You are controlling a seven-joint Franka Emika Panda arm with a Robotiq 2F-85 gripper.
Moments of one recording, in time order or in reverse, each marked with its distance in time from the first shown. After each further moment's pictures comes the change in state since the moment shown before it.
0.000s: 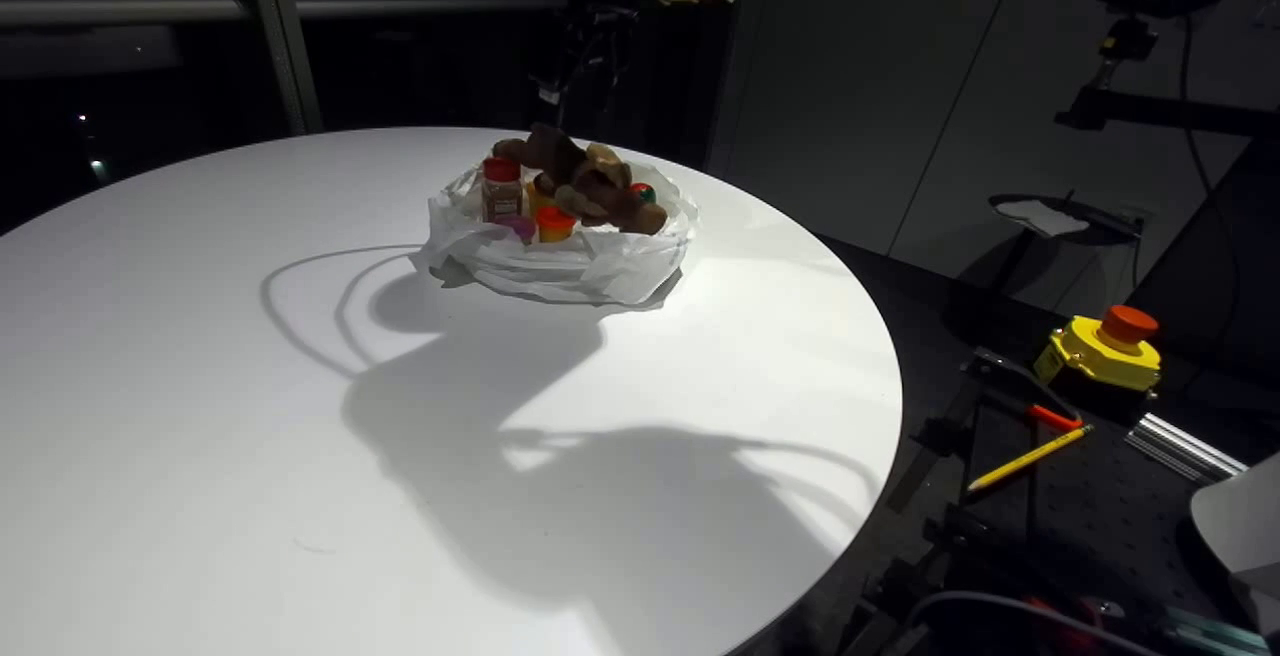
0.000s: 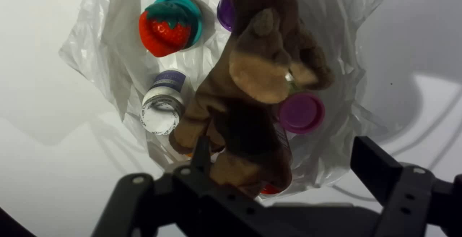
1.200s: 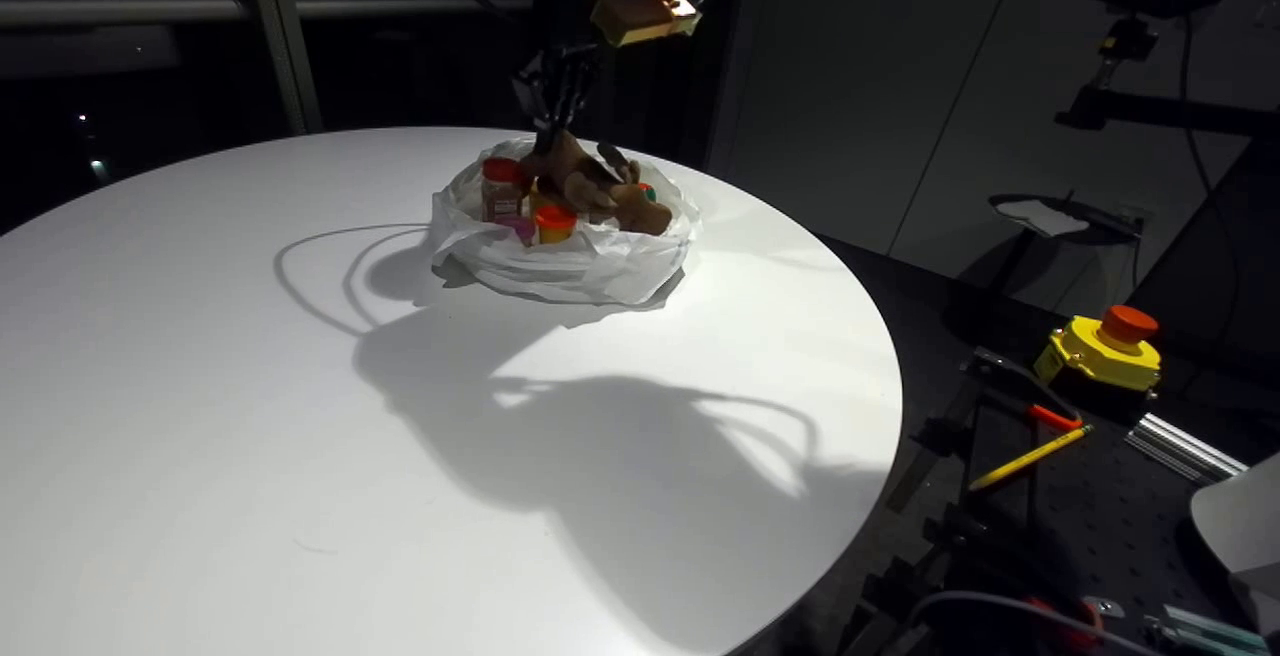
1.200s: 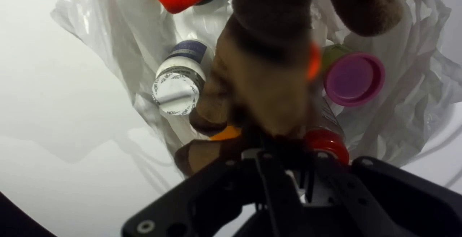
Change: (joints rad) arm -0.017 0.181 -0.006 0.198 -0.055 0.004 0.097
